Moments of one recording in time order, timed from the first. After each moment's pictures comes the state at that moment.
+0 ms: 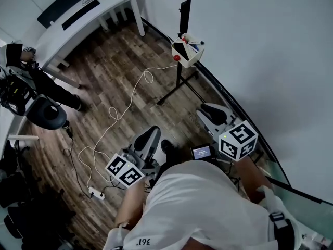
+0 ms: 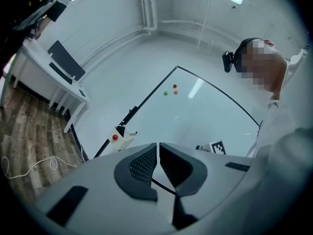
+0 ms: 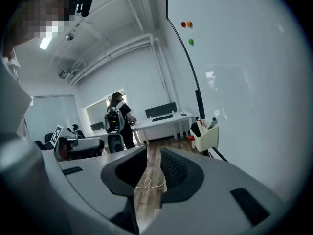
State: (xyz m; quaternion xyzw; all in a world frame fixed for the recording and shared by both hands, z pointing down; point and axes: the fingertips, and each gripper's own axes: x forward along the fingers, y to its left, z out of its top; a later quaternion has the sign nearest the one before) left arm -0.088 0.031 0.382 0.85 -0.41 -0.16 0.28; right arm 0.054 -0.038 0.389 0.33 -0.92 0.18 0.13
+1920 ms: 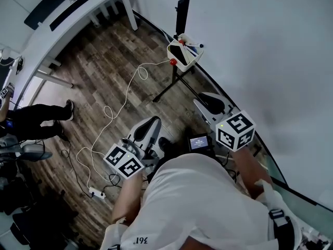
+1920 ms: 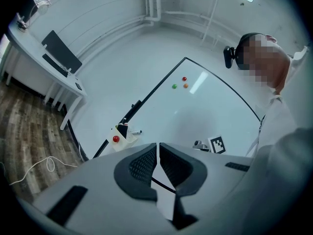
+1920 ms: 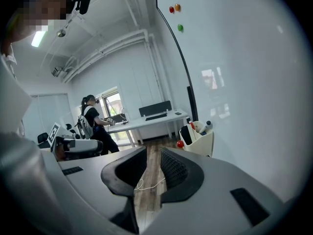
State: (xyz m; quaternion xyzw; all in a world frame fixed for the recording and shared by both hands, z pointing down) left arm -0.081 -0.054 0.393 0.86 -0.39 -0.13 0.30; right arm 0.051 -0.121 0.397 0.36 -0.90 0.19 0.15
